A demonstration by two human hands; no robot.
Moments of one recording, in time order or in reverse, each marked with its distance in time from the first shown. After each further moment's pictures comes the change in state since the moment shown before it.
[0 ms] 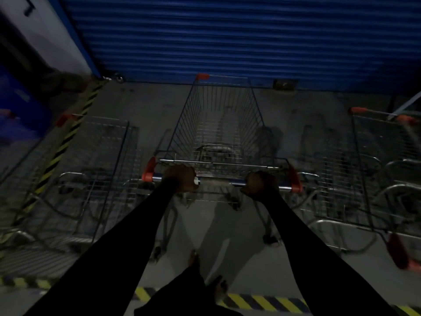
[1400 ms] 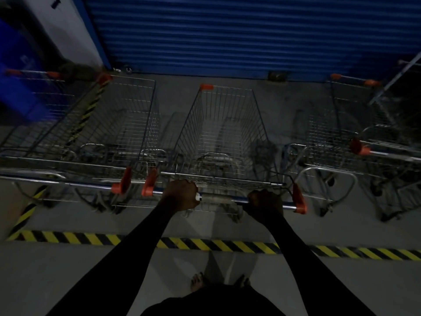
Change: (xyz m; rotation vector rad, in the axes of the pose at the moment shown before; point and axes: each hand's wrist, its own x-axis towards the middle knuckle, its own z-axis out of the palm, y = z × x) left_hand -0.371 0.065 0.122 -0.080 0.091 -0.006; right_hand -0.382 -0.105 0.093 -0.047 0.061 -0.012
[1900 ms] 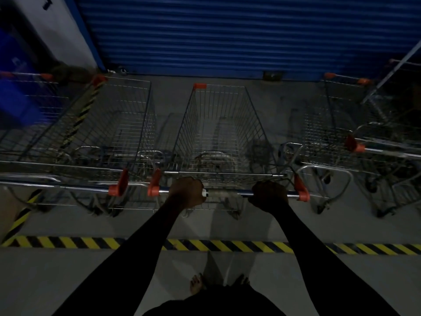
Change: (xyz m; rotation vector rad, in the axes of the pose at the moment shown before) left_hand 0.011 0.020 -0.009 0.007 0.012 -0.003; right_hand 0.021 0.022 -0.007 -0.132 -0.049 0.015
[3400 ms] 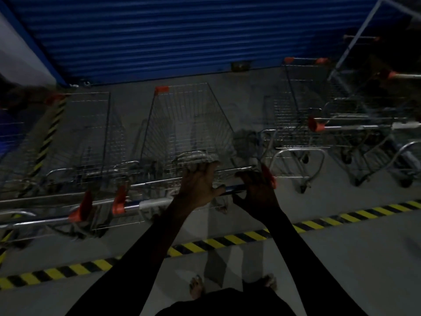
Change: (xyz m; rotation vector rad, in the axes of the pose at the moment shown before) left_hand 0.026 0.112 -0.037 -0.255 0.157 0.220; right_hand -0.055 0.038 -0.005 0.559 0.351 0.045
